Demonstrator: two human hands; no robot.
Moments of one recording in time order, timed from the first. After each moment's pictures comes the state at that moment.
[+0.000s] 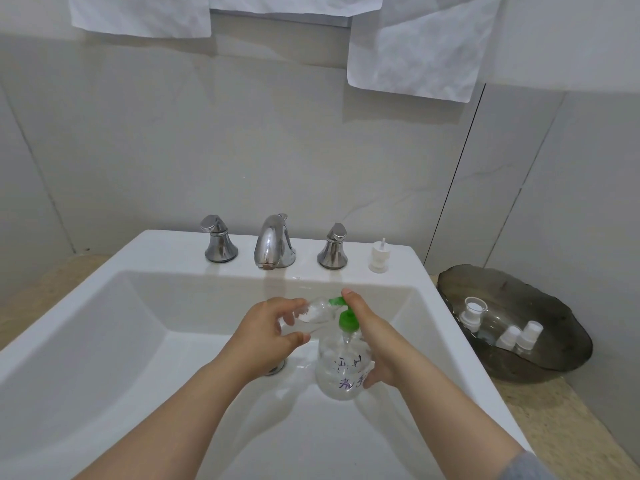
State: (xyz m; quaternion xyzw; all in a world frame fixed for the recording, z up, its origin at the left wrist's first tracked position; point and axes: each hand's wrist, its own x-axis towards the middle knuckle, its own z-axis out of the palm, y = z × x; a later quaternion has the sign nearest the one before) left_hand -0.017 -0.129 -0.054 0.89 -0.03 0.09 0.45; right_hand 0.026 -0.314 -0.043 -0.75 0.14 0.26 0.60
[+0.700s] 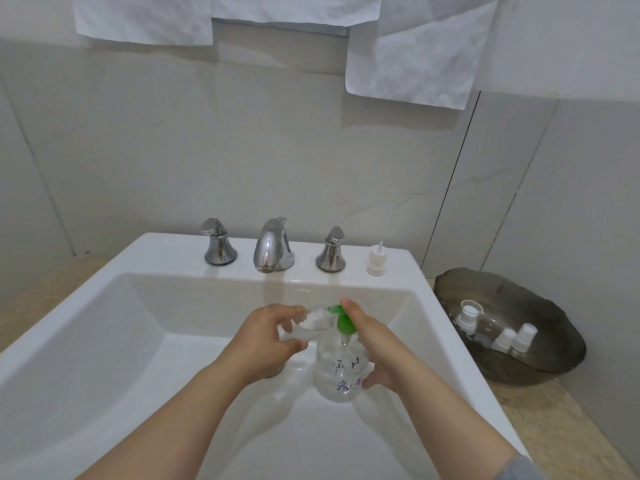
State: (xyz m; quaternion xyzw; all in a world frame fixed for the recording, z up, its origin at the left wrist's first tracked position) left_hand -0.017 -0.128 -0.057 0.90 -0.03 0.07 0.43; right_hand 0.025 -0.318 -0.047 -0.76 0.12 0.24 0.60
